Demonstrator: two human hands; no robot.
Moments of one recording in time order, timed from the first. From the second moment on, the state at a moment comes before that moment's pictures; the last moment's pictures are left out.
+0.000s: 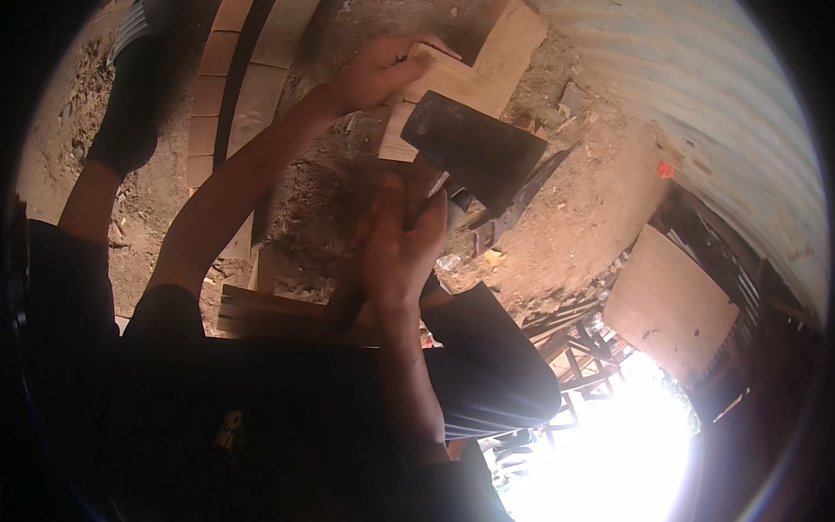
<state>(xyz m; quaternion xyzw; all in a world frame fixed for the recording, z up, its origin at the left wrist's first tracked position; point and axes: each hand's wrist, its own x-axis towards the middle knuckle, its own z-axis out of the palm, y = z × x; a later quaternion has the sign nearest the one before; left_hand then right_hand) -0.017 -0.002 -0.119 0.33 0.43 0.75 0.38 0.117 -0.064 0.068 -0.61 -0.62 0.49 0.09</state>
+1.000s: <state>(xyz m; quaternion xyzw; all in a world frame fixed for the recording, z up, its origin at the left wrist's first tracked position) -0.015 -0.067 -0.113 0.51 0.62 0.56 0.23 0.225 0.078 0.044 -0.66 -0.72 0.12 -0.18</state>
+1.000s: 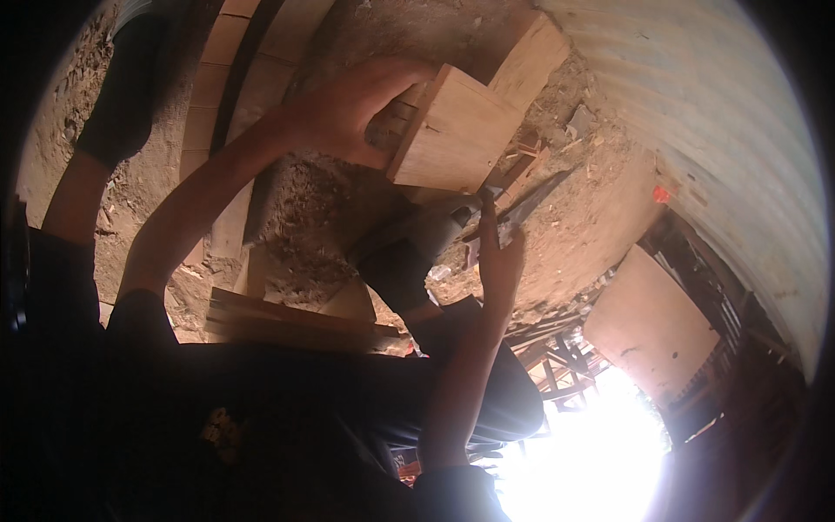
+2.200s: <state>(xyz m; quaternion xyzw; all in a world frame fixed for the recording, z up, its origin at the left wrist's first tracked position) -0.031 -0.062 -0.097 0.46 0.59 0.55 0.37 0.098 0.079 0.033 -0.11 -0.97 0.13 -0.17</state>
